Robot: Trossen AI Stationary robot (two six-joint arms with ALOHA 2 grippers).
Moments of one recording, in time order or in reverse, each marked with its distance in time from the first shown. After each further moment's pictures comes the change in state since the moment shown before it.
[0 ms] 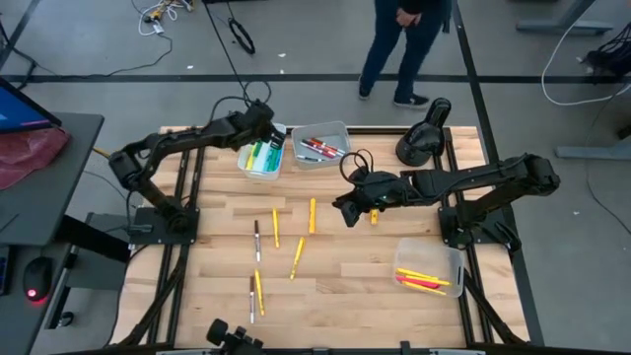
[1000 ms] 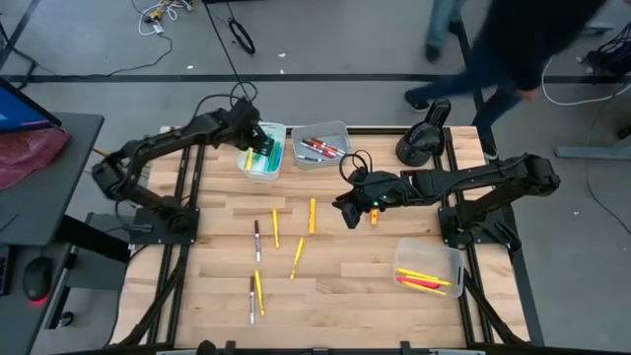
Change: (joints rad) left arm 0.048 -0.129 0.000 -0.307 0.322 -0.158; right arm -0.001 0.000 0.000 0.002 0.000 -0.076
